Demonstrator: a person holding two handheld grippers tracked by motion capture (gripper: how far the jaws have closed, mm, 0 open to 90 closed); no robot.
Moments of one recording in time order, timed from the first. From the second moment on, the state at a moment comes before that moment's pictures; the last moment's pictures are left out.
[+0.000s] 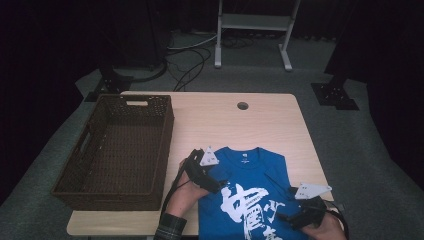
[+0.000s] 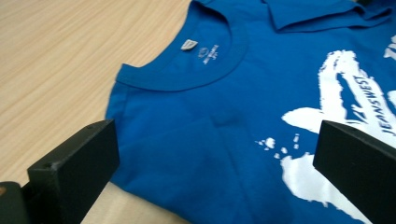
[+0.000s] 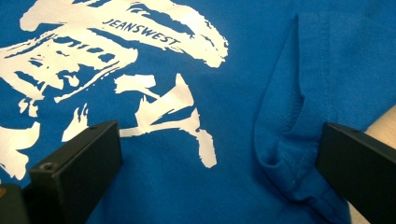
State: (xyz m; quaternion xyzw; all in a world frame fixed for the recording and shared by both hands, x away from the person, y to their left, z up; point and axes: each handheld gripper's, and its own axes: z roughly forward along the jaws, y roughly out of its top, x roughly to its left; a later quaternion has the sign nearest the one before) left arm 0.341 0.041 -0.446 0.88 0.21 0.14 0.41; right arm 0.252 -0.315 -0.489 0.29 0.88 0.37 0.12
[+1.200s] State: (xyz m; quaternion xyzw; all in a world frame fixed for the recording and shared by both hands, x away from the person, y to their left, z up) left arm 0.411 0.045 -0.462 0.88 0.24 0.15 0.38; right arm 0.252 -0.316 -0.489 0.29 0.88 0.37 0.12
